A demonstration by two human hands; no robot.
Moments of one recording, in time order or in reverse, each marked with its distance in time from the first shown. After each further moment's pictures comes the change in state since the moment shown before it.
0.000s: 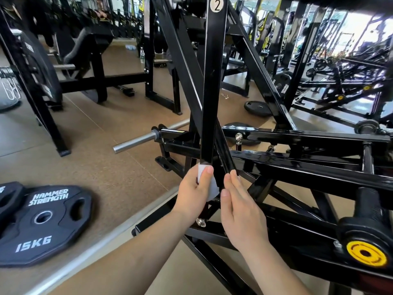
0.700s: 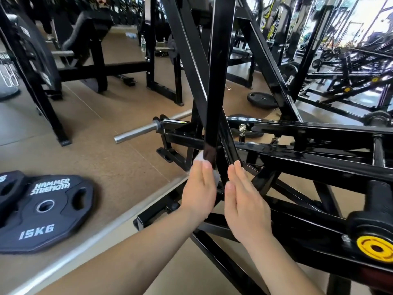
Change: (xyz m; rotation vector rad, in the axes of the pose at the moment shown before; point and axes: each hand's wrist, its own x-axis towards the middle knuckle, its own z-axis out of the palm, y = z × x) left_hand -0.014 -0.006 0.010 0.121 0.048 0.036; right_hand -0.002 0.002 0.004 -0.031 0.023 0.001
